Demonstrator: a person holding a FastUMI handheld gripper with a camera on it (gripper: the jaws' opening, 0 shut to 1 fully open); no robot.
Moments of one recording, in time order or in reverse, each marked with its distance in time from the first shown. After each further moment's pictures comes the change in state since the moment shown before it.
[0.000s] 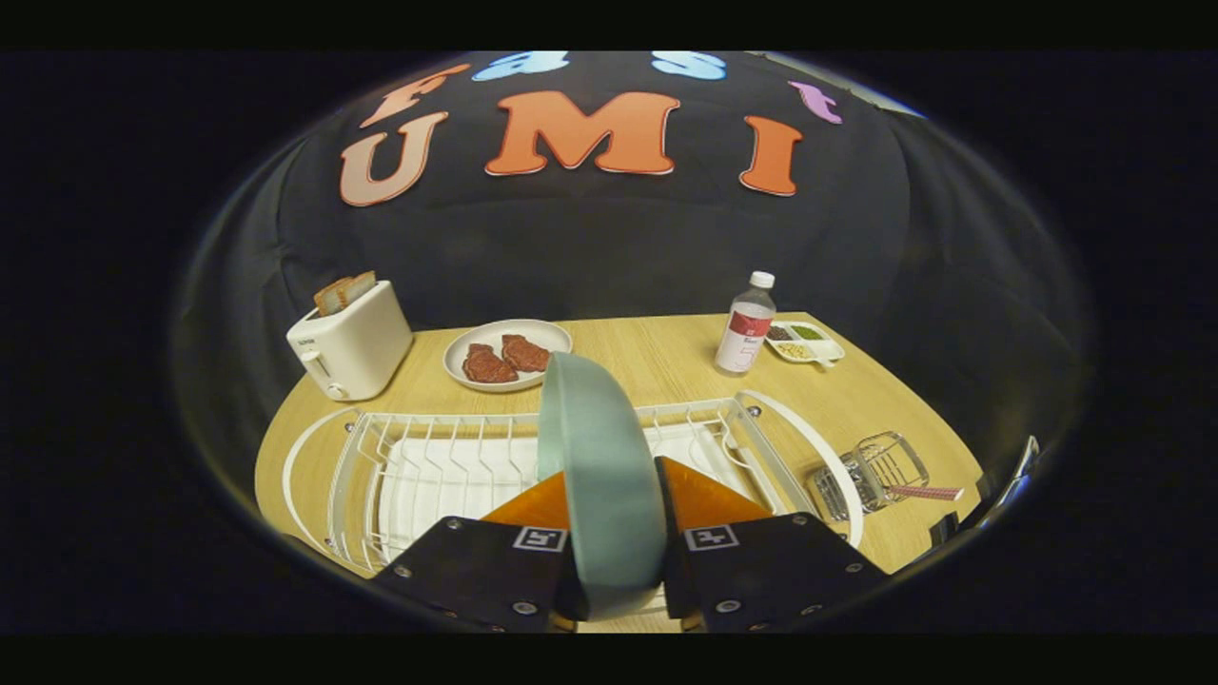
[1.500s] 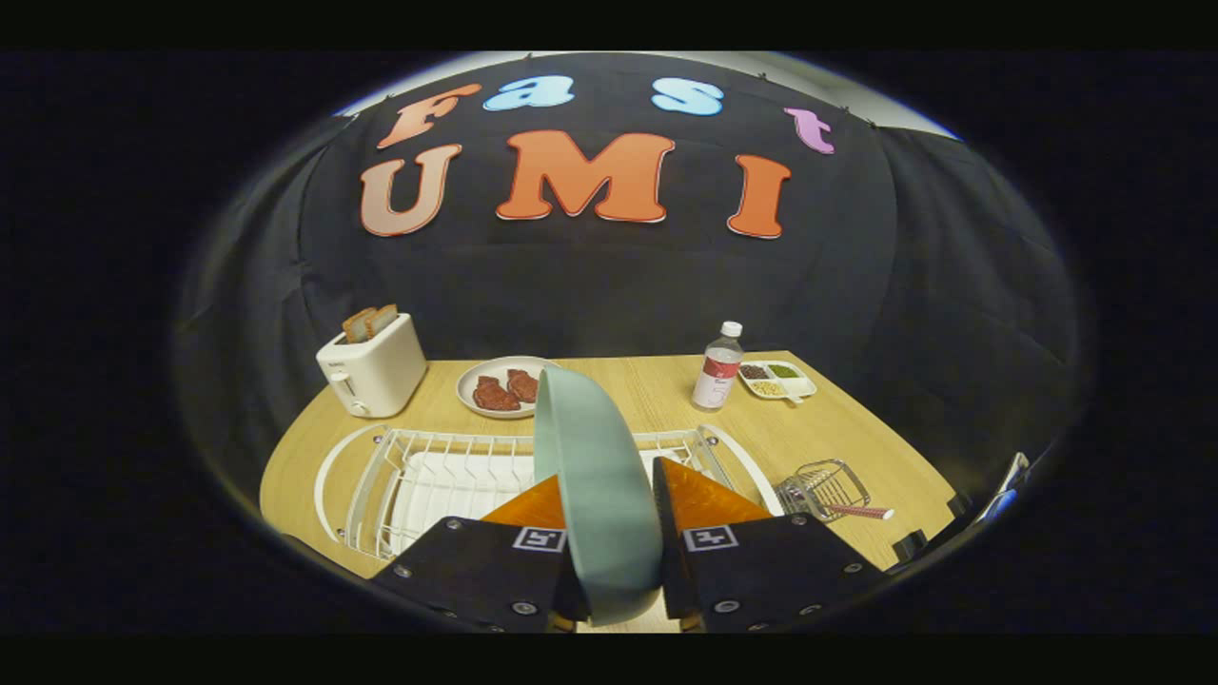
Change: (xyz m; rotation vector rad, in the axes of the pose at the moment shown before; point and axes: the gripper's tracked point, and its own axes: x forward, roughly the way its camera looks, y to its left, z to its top) arm -0.072 -0.029 0.033 -0.013 -0.142 0.030
